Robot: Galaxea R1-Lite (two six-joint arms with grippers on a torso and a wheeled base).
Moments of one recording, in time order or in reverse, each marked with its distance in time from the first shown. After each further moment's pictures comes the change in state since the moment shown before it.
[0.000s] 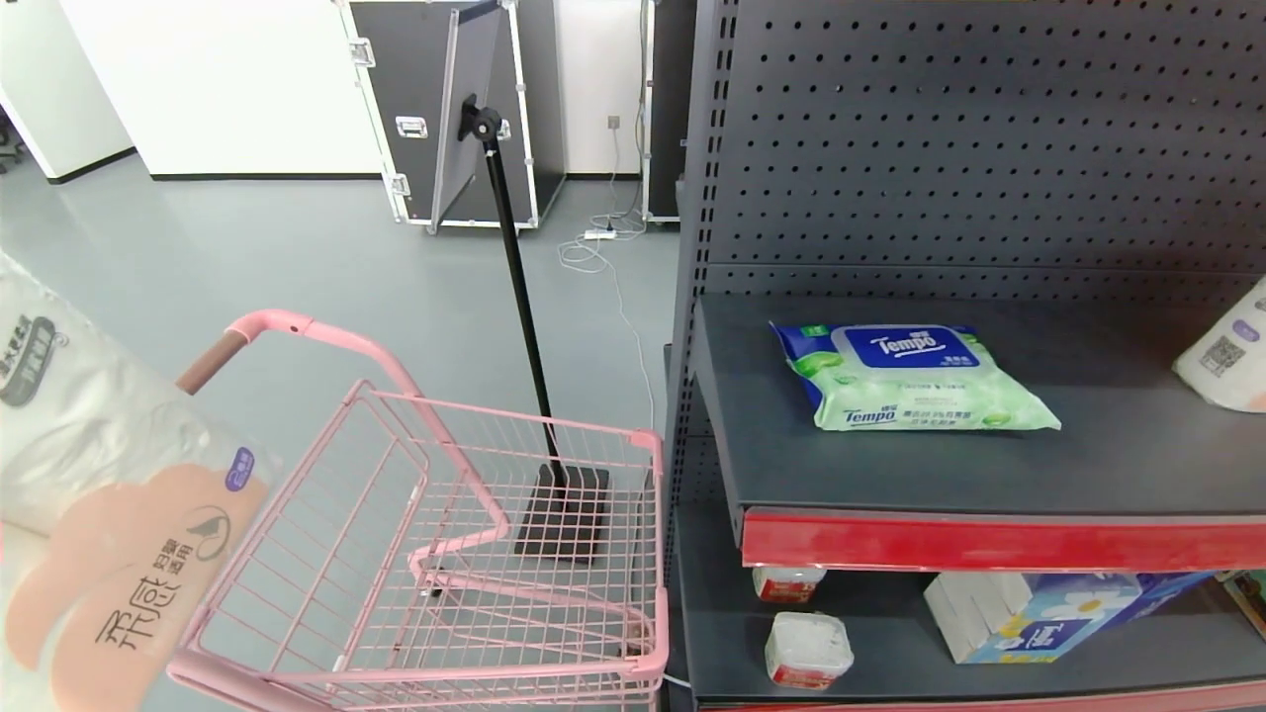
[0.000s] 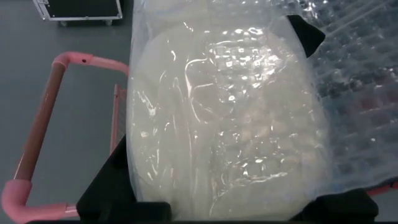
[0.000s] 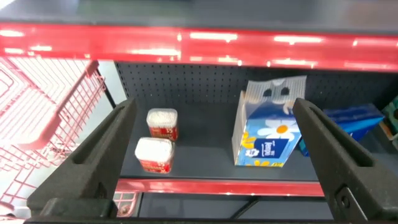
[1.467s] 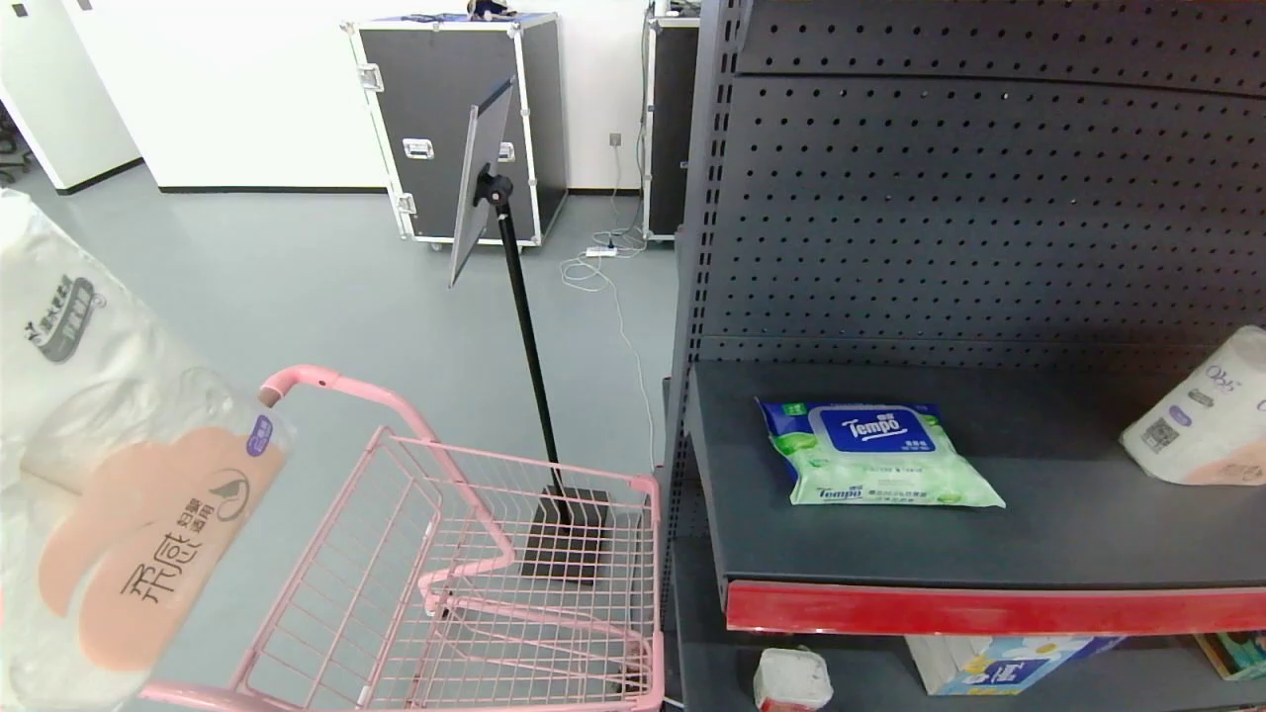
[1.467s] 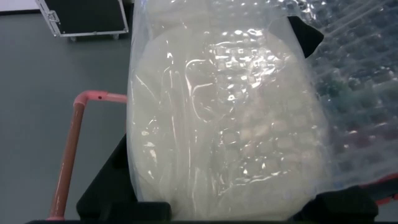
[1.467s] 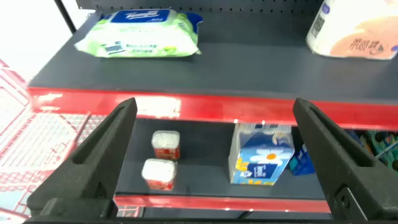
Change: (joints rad) left arm 0.002 0.076 -0.011 -0.069 0.002 0.037; right arm -0.001 0.000 0.000 0.000 0.004 0.000
